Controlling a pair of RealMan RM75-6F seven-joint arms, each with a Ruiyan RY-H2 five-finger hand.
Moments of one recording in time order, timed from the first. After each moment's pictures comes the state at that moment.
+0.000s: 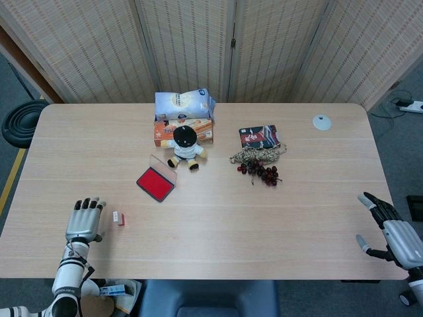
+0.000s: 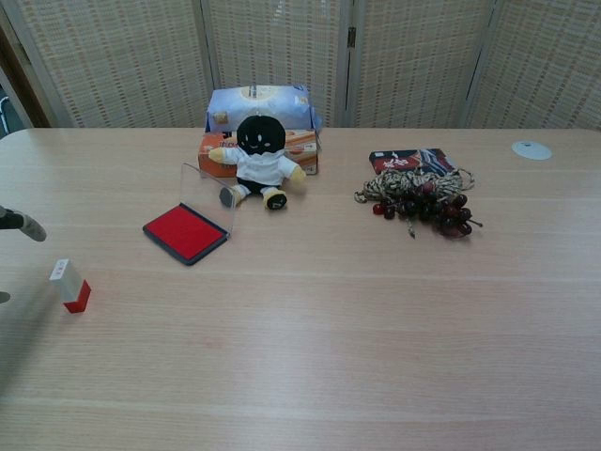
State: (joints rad) left arm -0.55 -1.37 -0.14 -1.88 0.51 1.27 0.95; right arm 0.09 -0.93 -0.03 -1.61 -1.62 1.33 0.47
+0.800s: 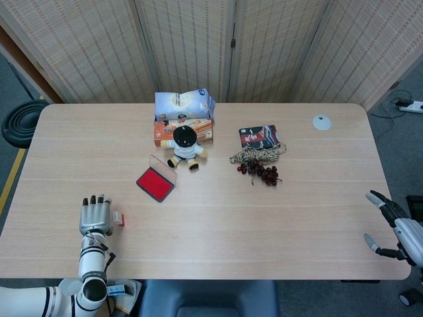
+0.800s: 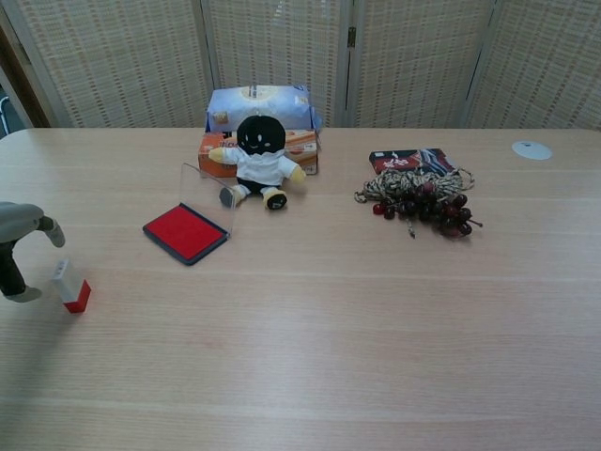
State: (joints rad) left arm -0.70 -1.53 -0.21 -1.80 0.24 1.42 1.08; right arm 0.12 -0.90 -0.06 -1.50 -1.67 1.36 0.73
